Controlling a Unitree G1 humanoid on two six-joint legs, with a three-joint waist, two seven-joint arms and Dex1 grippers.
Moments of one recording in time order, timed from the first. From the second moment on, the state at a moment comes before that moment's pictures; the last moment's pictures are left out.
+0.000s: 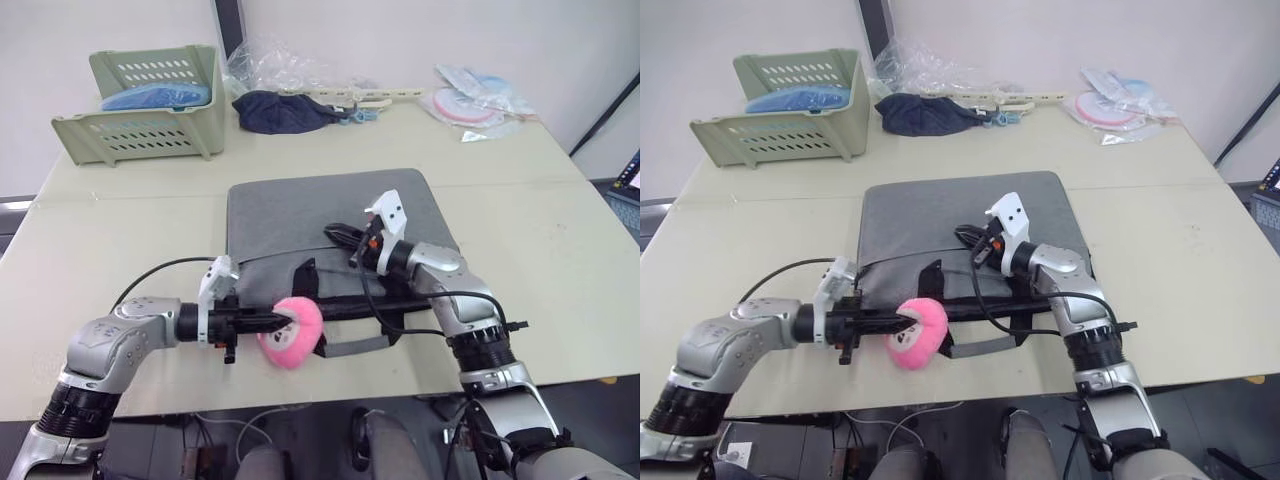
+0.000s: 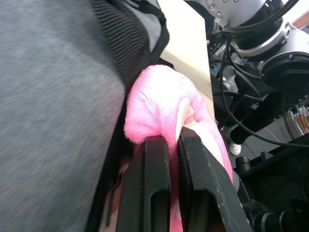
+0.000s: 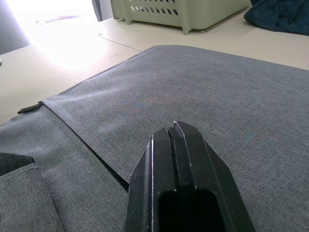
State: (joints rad) left arm -0.27 0.71 -0.02 -0.17 -0.69 0.81 -1.02; right arm -0.62 -0.22 0.11 0.21 0.25 0.39 0.74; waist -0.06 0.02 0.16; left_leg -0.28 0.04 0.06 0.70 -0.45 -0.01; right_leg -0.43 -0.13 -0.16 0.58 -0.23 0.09
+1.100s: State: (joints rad) left arm -0.43 0.55 -0.20 -0.23 -0.67 0.88 -1.02; right arm -0.62 -0.22 0.11 0.19 0.25 0.39 0.73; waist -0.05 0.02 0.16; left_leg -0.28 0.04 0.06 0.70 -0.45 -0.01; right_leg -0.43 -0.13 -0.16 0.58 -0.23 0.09
